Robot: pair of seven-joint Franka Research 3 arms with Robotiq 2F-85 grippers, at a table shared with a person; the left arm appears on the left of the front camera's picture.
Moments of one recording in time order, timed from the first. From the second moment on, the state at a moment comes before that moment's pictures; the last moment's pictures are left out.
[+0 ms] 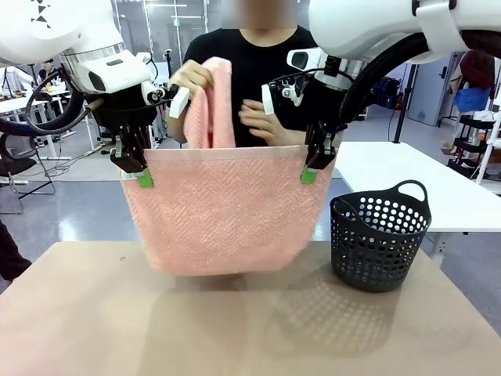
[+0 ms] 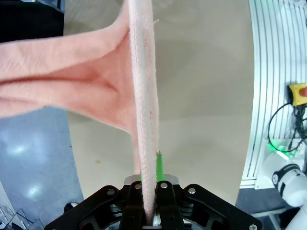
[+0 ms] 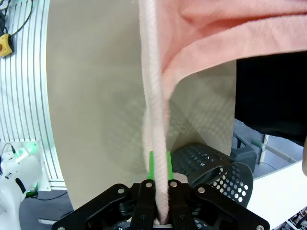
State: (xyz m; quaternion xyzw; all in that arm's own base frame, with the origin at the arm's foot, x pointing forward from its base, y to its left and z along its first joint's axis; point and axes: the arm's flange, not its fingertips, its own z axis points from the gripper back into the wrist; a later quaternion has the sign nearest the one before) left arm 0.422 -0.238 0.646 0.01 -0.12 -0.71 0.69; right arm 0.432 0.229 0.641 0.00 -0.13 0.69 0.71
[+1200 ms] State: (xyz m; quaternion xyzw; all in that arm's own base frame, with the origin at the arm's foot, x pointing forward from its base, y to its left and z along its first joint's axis) left arm 0.422 -0.238 0.646 0.01 -0.12 -0.71 0.69; right arm 0.432 0.229 0.641 0.00 -0.13 0.69 0.71
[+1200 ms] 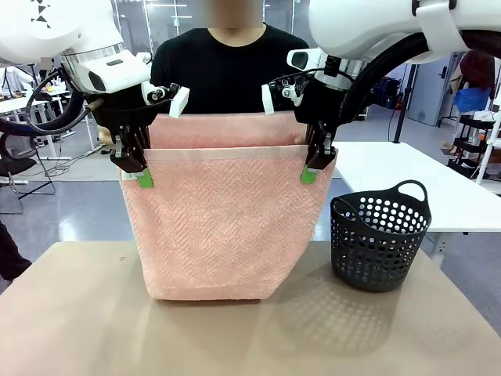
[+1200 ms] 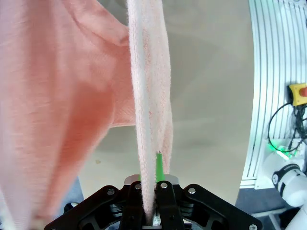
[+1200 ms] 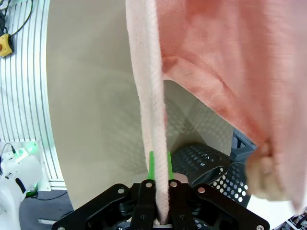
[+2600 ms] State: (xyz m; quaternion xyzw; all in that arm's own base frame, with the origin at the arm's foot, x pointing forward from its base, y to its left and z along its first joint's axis) left arm 0.422 -0.238 0.646 0.01 -0.12 -0.71 0.69; right arm 0.432 0.229 0.642 0.00 -0.13 0.69 0.71
